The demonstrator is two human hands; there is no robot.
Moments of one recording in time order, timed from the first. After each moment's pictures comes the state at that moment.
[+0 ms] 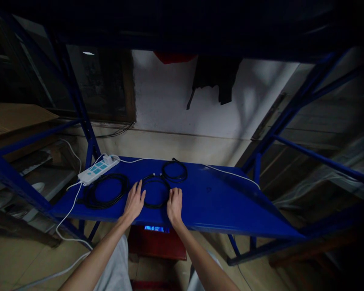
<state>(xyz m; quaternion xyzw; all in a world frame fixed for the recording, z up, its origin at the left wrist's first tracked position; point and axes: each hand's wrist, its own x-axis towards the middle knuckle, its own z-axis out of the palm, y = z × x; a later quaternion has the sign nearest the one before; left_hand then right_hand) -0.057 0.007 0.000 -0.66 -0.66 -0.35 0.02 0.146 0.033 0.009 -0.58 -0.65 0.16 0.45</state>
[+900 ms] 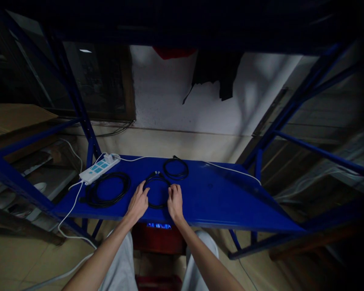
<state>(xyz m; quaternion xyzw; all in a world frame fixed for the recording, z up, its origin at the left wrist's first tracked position) -0.051 -0.001 0.006 -0.73 -0.61 -0.30 0.03 0.144 0.032 0.014 -0.53 -0.69 0.16 0.46</state>
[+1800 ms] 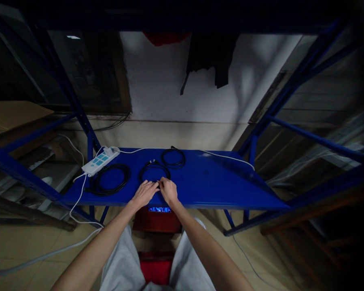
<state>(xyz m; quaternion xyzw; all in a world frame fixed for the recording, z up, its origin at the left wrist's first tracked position) -0.032 -0.008 0.017 -0.85 -0.50 -0.18 0.01 0.131 0.025 0.017 -0.52 -0.78 0.15 0.30</state>
